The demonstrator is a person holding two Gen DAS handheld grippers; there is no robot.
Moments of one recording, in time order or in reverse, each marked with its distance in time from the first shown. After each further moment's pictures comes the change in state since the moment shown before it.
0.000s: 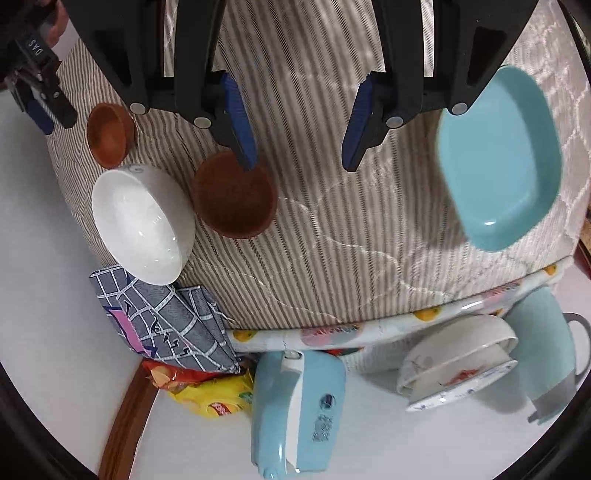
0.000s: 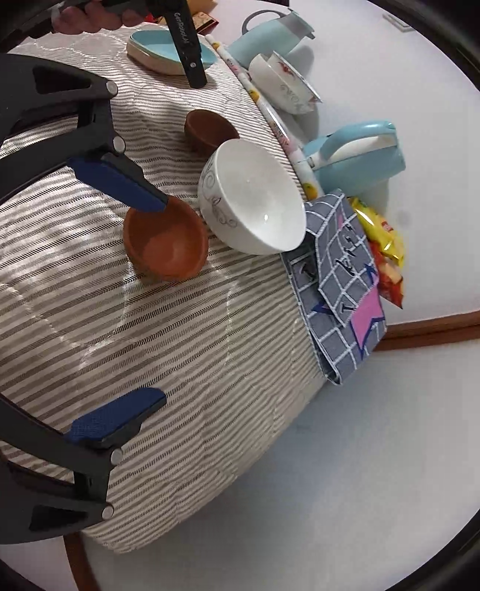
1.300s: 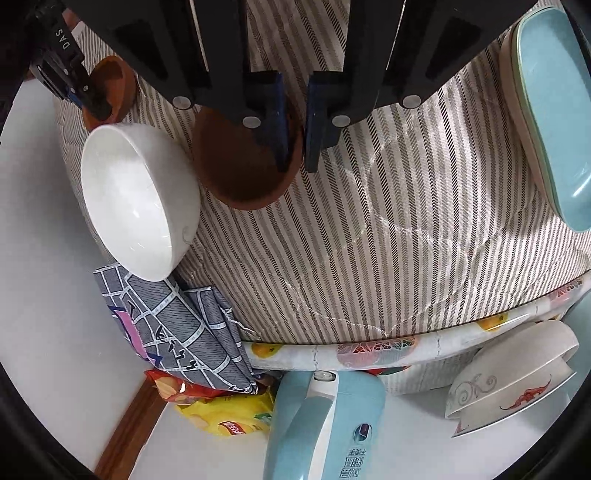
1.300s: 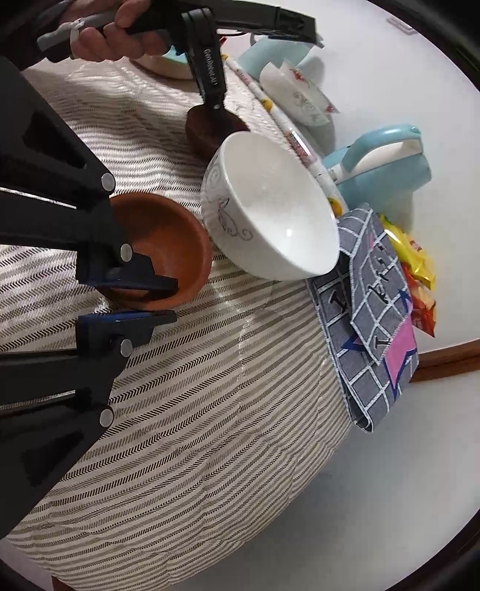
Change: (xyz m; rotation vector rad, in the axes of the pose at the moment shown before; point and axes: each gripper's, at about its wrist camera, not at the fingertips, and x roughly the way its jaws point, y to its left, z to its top) left arm 0.058 -0.008 0.021 -0.005 0.032 -0.141; right arm 0.043 0.010 0.000 0.002 0.049 0.122
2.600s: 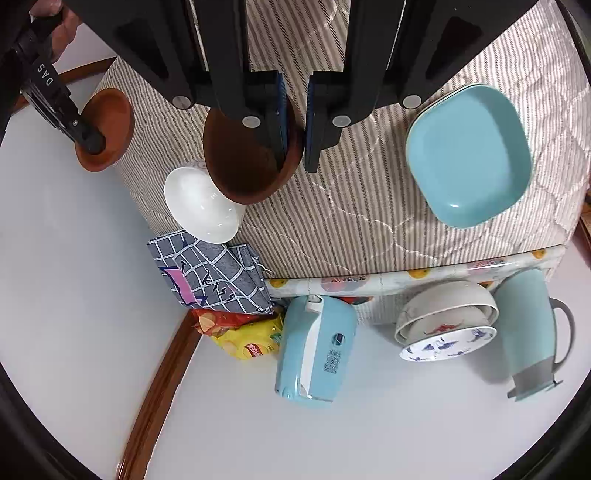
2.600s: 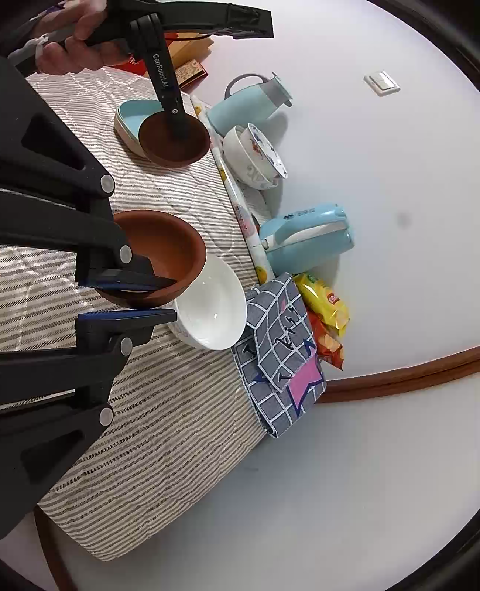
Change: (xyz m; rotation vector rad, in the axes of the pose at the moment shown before) left arm -0.155 0.012 -0.042 0.011 -0.195 -0.006; right arm -0.128 0.060 0.000 -0.061 -0.211 0.044
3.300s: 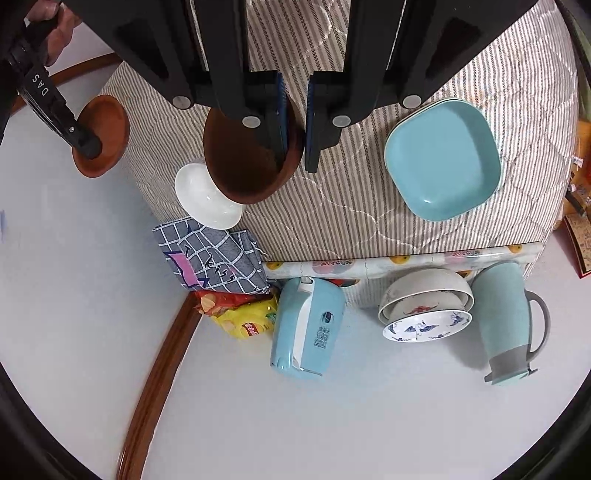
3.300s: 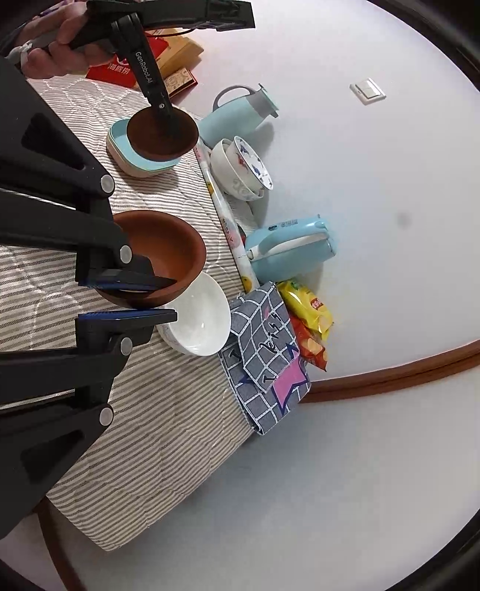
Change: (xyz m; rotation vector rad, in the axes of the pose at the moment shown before) left arm -0.045 0.002 -0.003 -0.018 -0.053 0.021; right arm -0.033 0.013 0.010 0.017 -0.033 0.011
